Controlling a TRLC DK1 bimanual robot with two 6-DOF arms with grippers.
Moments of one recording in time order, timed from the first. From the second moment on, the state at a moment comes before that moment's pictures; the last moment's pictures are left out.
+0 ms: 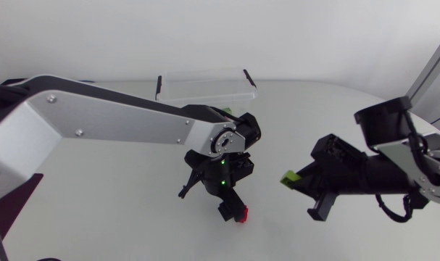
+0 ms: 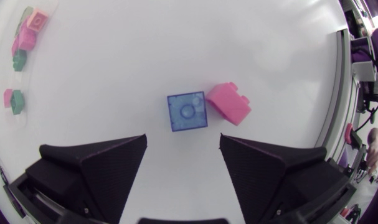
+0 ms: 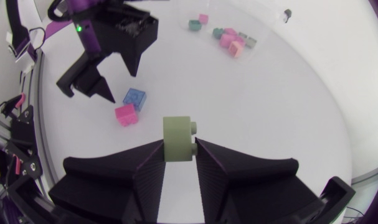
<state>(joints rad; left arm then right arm) -0.85 2.07 1.43 -0.84 0.06 0.21 0.26 1.12 0.62 -0.44 -0.33 -0.56</state>
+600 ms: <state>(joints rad) -0.86 2.21 1.56 -0.89 0.06 0.17 0.00 1.12 0.82 -0.46 -0.52 -0.55</state>
